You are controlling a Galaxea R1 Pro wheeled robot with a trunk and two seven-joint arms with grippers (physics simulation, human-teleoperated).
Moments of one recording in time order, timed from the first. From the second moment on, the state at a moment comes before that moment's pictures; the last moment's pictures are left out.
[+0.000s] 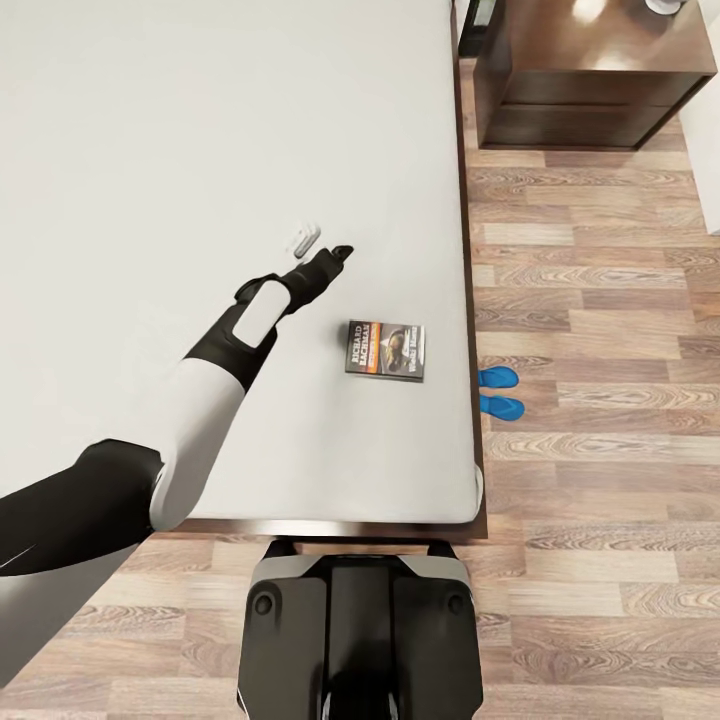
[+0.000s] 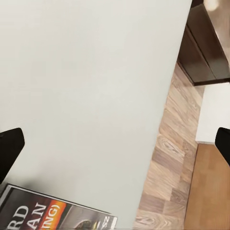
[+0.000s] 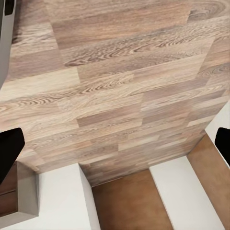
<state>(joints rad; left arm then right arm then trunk) -1.48 -0.17 -0.16 -0.56 0.91 0.28 0.06 -0.28 -0.08 -0.43 -0.02 0.24 -0.15 -0.12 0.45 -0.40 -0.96</state>
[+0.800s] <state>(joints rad) -1.48 -0.17 -0.16 -0.53 0.92 0.27 0.04 -0.28 -0.08 -0.43 -0.02 0.24 -0.15 -0.12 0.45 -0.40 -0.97</state>
